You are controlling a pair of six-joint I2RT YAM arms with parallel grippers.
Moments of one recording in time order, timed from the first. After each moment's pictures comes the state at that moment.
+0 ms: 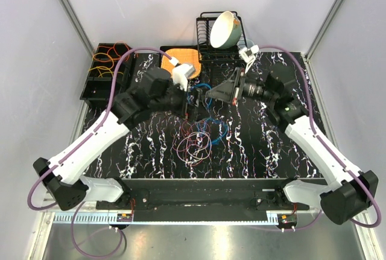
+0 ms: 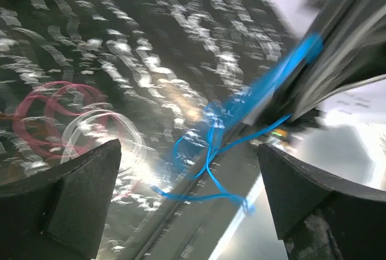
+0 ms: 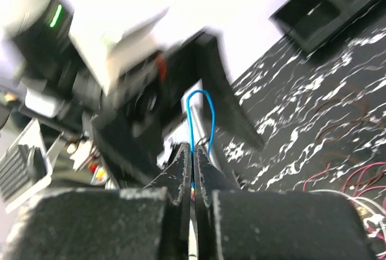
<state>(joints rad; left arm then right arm) -0.74 1.28 1.43 -0.67 0.32 -0.38 0.46 1.19 1.12 0.12 -0.84 0.77</state>
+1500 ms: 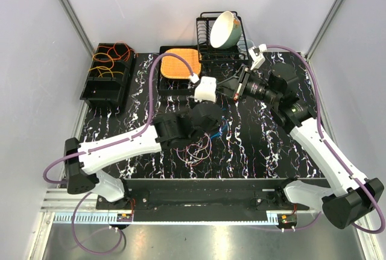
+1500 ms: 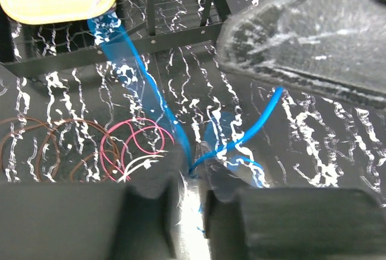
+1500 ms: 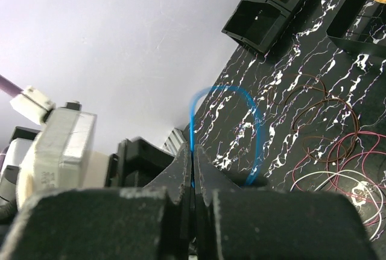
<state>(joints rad) -1.20 1.45 1.44 -0.55 -0.79 -0.58 0.46 1.15 1.19 -0.11 -0.59 0.81</state>
